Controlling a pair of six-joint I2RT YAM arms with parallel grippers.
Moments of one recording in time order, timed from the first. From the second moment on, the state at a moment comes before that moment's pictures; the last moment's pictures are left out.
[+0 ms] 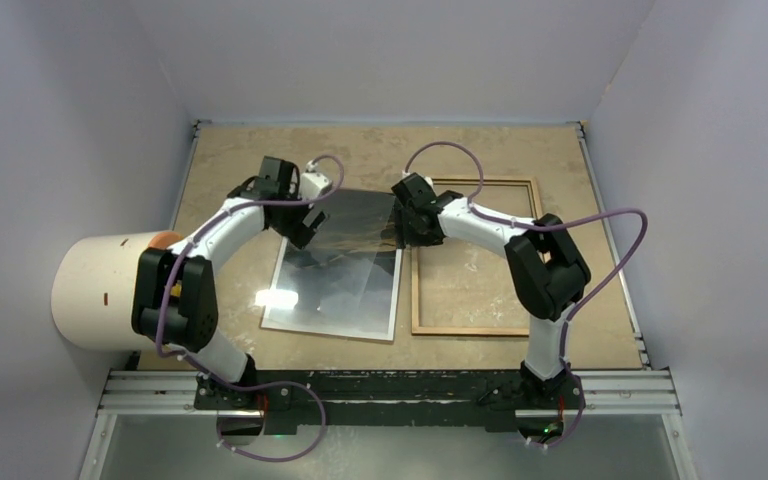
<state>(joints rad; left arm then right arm) -0.23 1.60 1.06 -0.52 0.06 0.45 0.64 1.91 1.31 -0.51 0.18 0.49</state>
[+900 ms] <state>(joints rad) -0.01 1.87 1.26 -0.33 -0.44 0.54 0.69 1.93 1.43 -0.54 0.04 0.73</state>
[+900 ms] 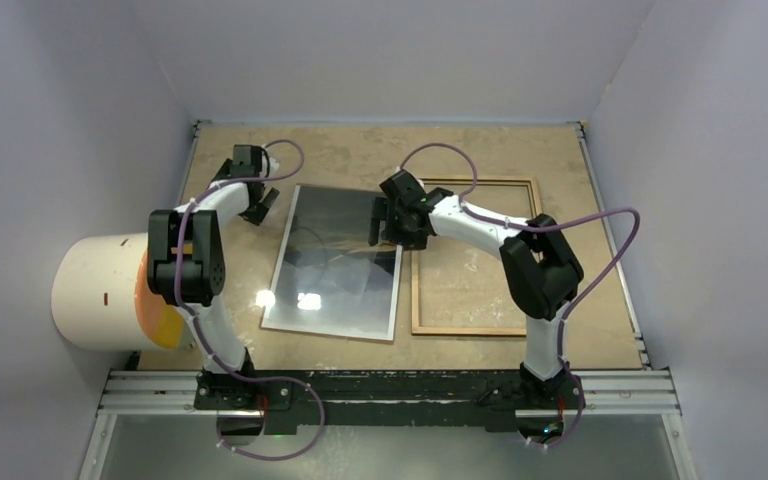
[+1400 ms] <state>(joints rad) 0.00 1.91 1.22 -0.31 -0.40 0.53 0.69 1.92 1.28 -0.45 0.00 0.81</state>
